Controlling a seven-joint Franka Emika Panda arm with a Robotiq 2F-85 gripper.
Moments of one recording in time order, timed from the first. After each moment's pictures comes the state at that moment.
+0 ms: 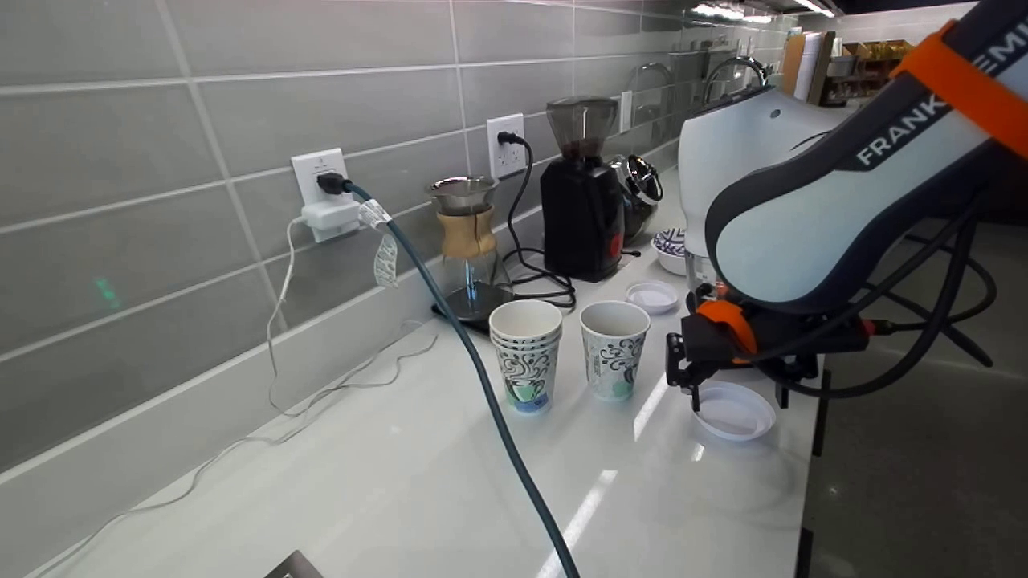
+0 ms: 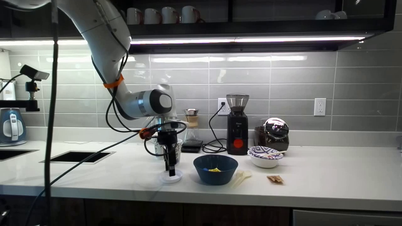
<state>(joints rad) 0.28 0.21 0.14 -2.26 -0.32 2.37 0.87</state>
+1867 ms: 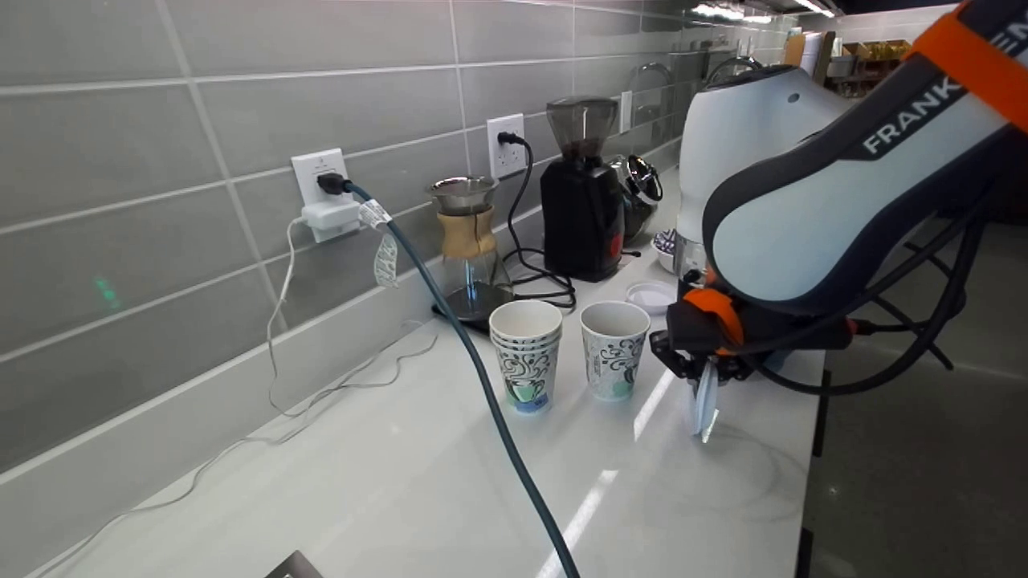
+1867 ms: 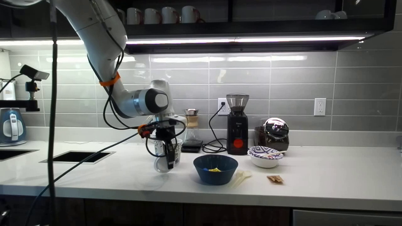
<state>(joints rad) 0.29 0.18 0.15 -2.29 -0.27 2.51 0.81</state>
